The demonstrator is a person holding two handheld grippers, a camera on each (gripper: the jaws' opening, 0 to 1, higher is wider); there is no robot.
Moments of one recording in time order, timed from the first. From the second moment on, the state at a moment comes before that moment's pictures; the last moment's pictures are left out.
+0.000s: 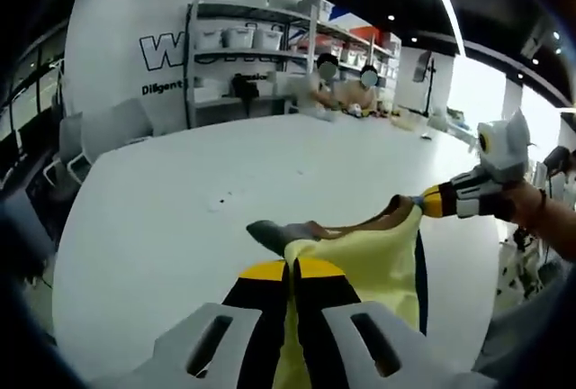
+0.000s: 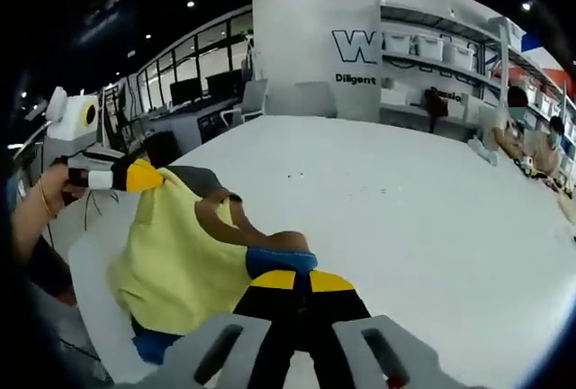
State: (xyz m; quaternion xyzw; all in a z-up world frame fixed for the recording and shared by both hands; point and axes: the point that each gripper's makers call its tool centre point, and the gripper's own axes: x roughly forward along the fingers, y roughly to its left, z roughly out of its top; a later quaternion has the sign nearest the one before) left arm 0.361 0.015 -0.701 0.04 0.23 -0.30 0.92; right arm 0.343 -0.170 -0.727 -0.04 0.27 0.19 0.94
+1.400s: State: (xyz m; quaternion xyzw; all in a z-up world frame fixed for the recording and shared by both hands) left arm 0.425 0.044 -0.752 0.10 0.19 -0.21 0.95; right arm 0.477 -0.138 -0.764 -0.04 0.29 0.17 0.94
